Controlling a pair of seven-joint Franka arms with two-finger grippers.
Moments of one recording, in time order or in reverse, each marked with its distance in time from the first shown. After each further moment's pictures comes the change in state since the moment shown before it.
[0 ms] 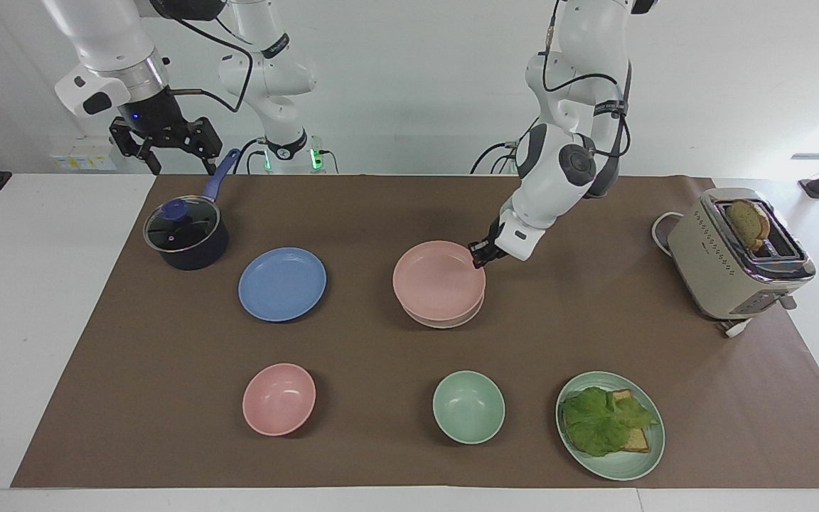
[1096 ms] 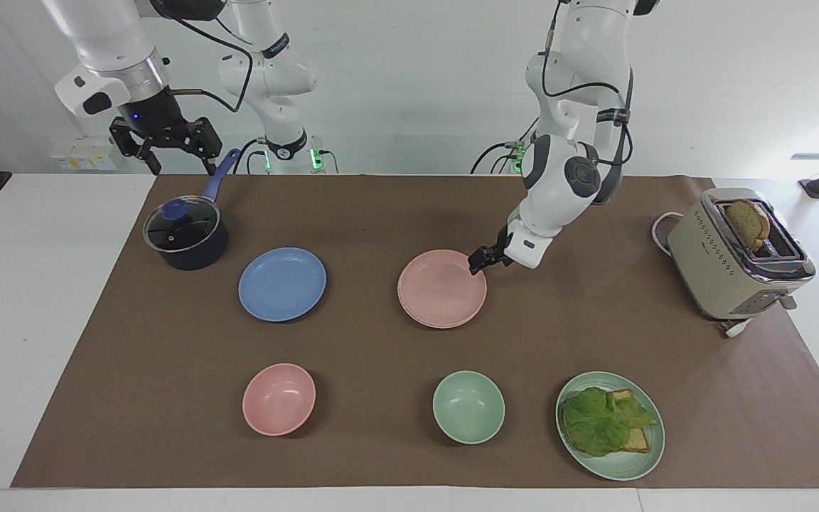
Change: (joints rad) left arm 0.045 -0.010 0.036 0.011 0.048 -0.071 0.004; right arm 0.000 0.000 0.000 0.000 0.000 0.000 0.000
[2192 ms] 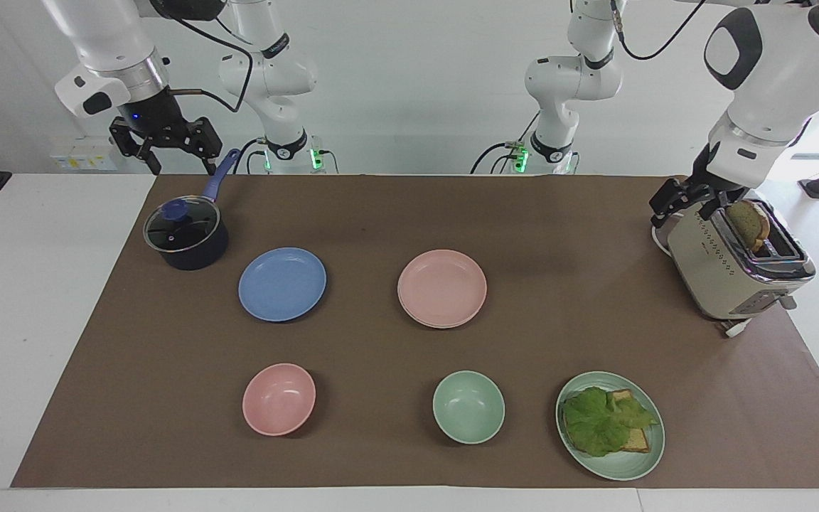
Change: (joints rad) left arm 0.349 -0.100 0.016 0.511 0.362 -0.573 0.380; right arm 0.000 0.000 0.000 0.000 0.000 0.000 0.000
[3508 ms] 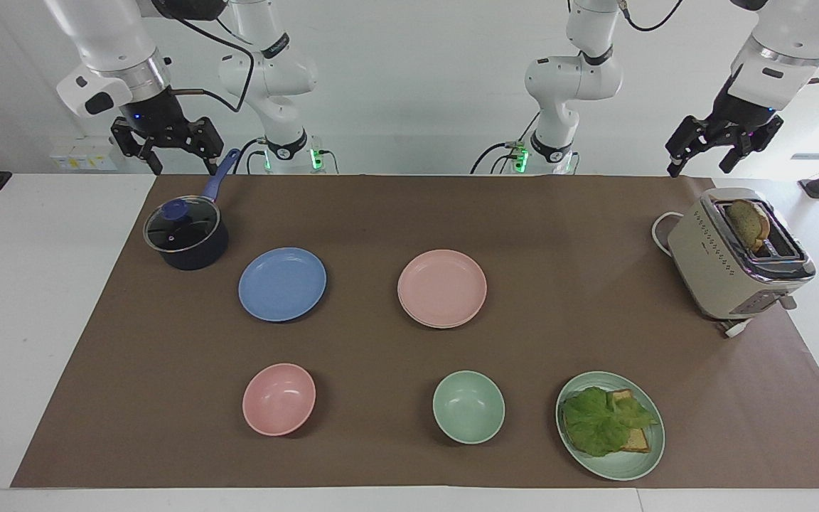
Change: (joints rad) left arm 0.001 -0.107 -0.002 0.035 0.000 -0.080 0.055; right arm 0.001 0.000 0.006 0.000 0.000 0.013 -0.006
